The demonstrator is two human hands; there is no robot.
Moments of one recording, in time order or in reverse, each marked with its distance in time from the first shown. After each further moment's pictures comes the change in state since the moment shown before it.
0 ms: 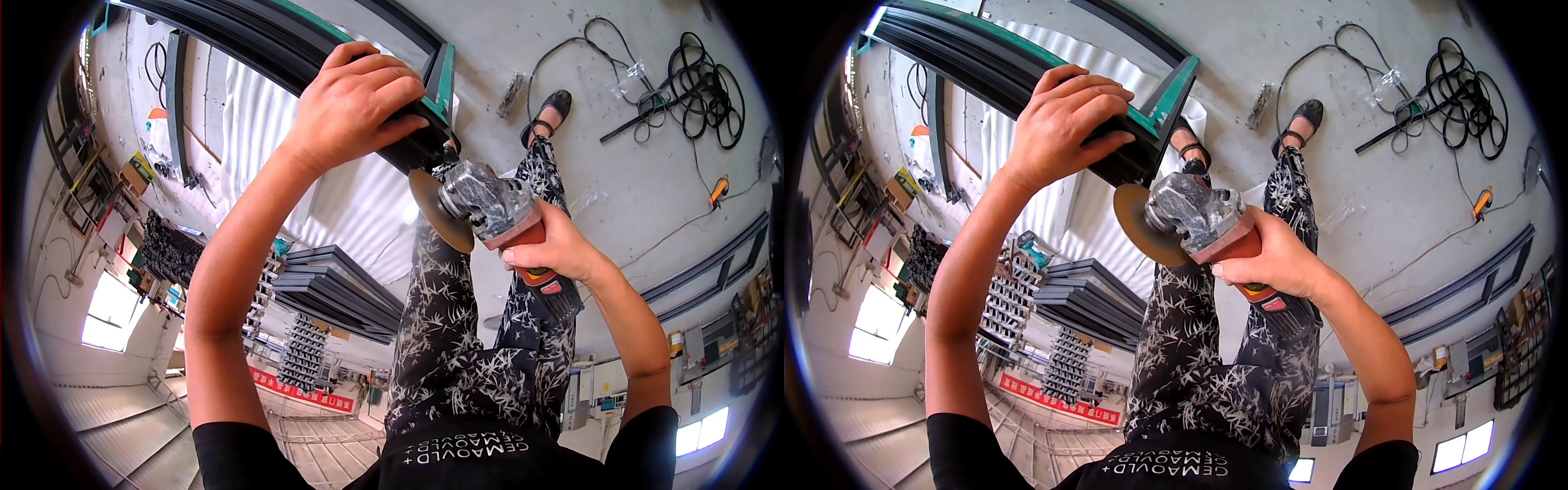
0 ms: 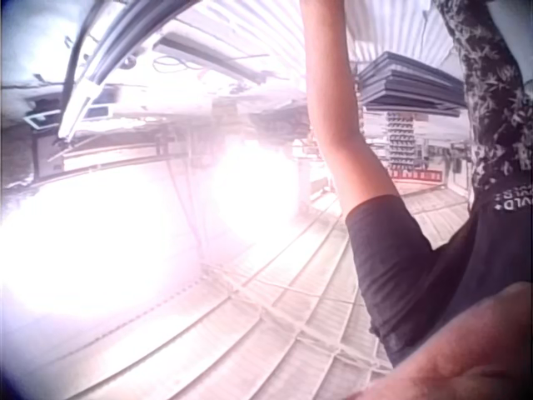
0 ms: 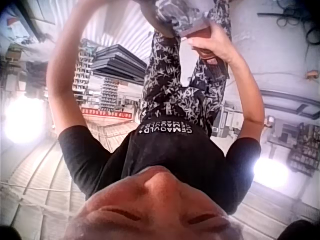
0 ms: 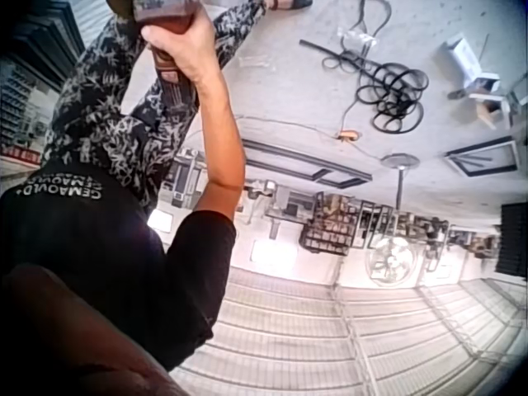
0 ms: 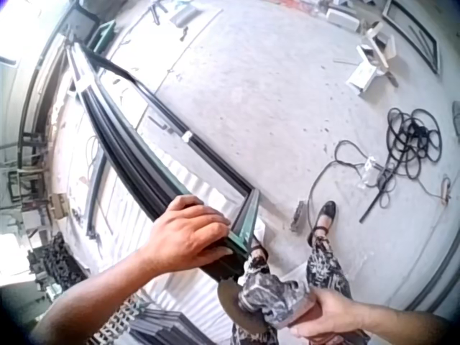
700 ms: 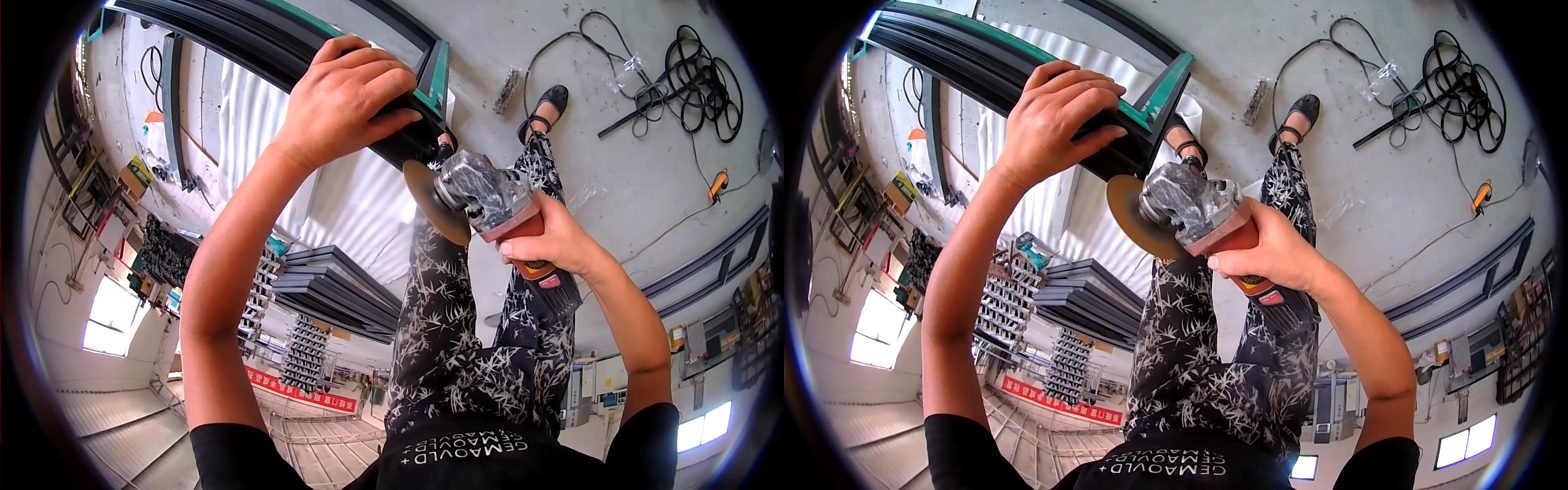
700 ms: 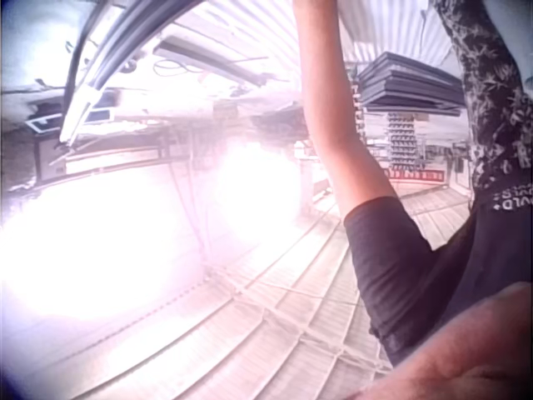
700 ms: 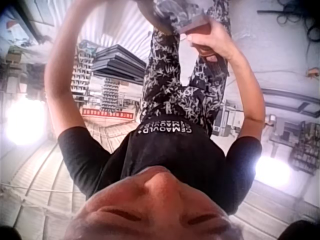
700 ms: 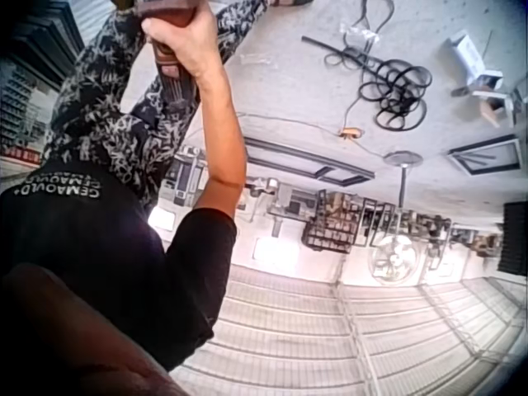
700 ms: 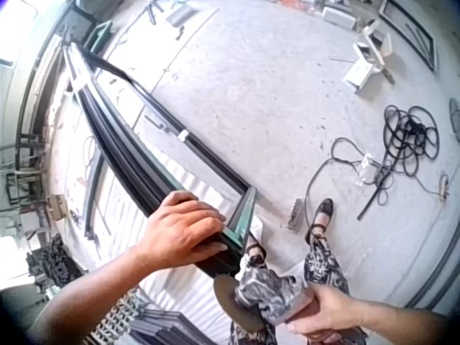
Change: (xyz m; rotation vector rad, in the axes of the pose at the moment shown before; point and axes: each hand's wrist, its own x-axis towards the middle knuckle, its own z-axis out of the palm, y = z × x) left_hand 0.003 -0.001 0.001 0.036 -0.014 -0.001; right_hand 0.002 0.004 -0.006 0.018 -0.026 0.054
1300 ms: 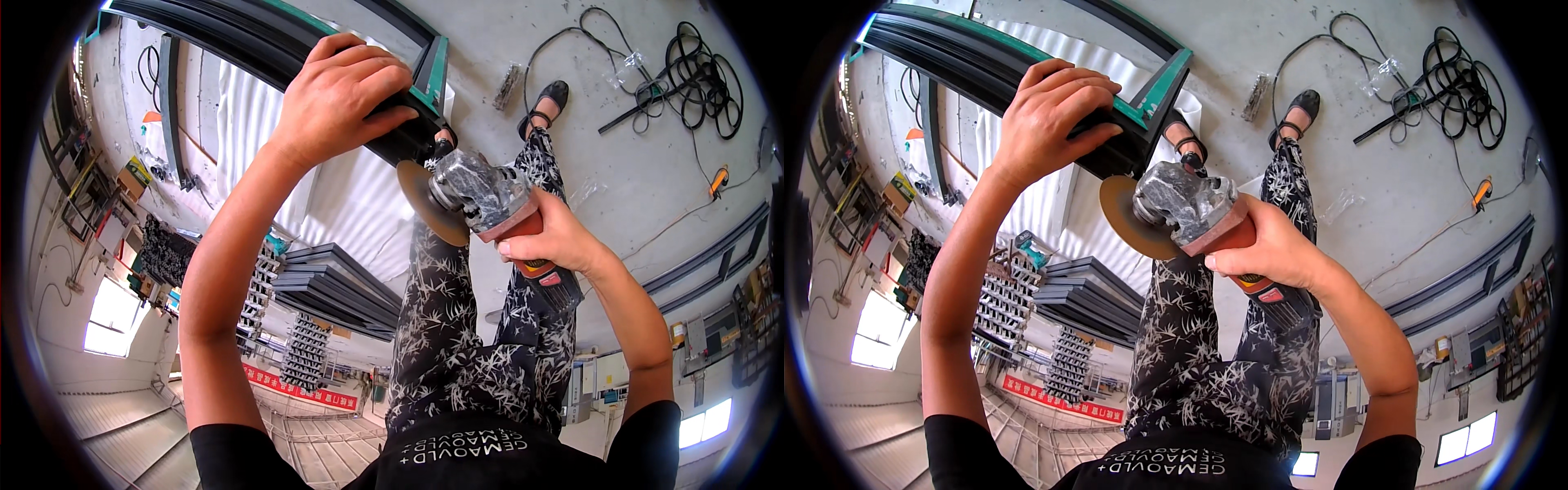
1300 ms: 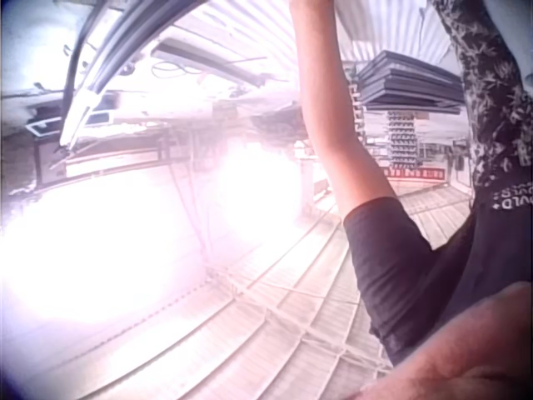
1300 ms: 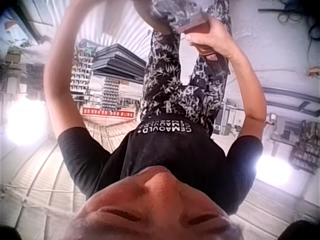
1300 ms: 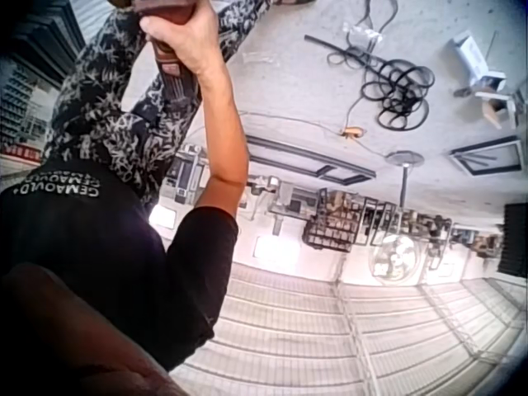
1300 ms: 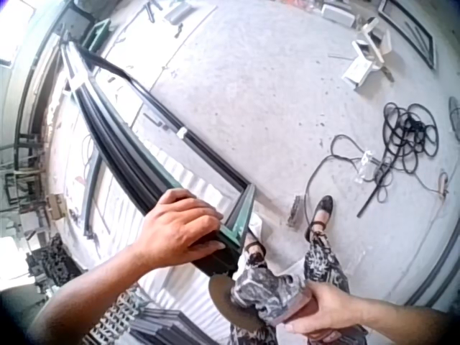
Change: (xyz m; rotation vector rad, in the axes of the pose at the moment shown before) left_hand -0.005 0.000 0.002 0.010 -0.006 0.004; right_hand 0.002 -0.005 0.005 -0.044 -0.011 -0.088
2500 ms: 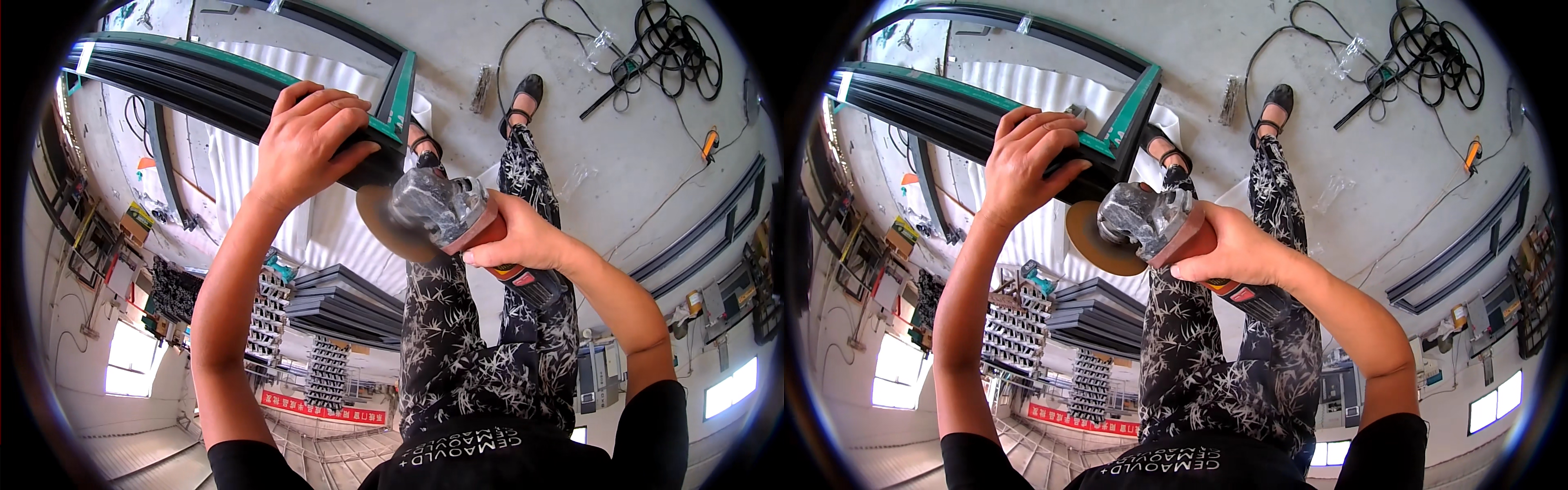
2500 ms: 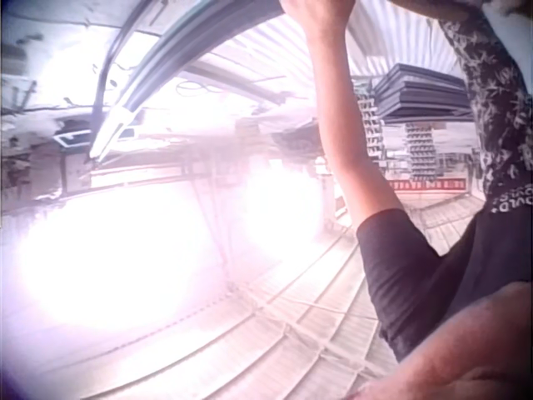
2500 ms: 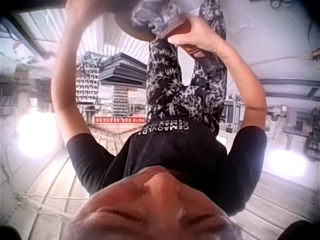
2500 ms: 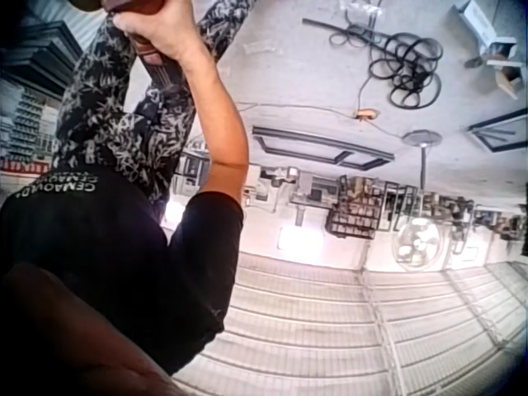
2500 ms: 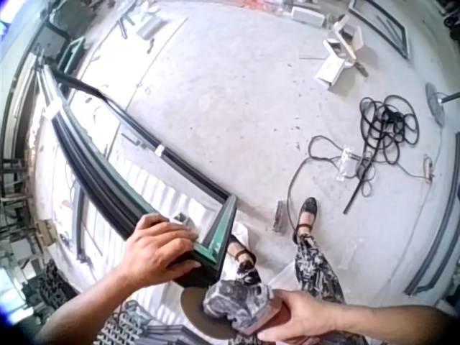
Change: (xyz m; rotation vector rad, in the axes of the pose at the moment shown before) left_hand 0.009 0.008 -0.007 -0.050 -0.028 -0.006; right_hand 0.008 0.008 0.003 -0.007 -0.005 -0.097
